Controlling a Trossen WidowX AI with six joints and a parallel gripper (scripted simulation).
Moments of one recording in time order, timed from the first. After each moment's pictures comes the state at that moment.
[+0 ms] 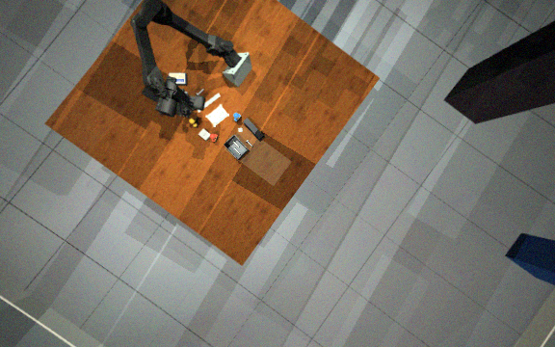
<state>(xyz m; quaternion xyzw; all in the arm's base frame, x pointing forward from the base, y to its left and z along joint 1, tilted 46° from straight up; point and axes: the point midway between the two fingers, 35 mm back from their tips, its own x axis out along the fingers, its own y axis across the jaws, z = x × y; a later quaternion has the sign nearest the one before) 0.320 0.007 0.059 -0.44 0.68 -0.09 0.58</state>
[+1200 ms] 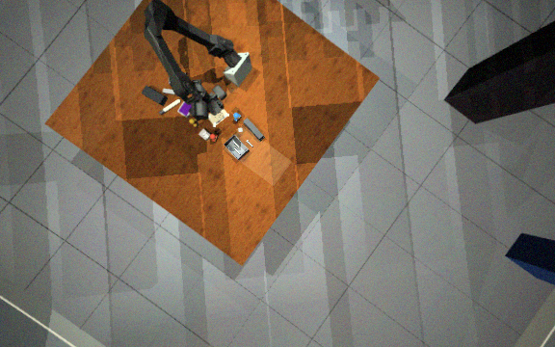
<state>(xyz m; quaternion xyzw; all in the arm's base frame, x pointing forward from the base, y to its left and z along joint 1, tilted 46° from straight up) 0.259 0.064 -0.011 -0.64 0.66 0.21 0.34</state>
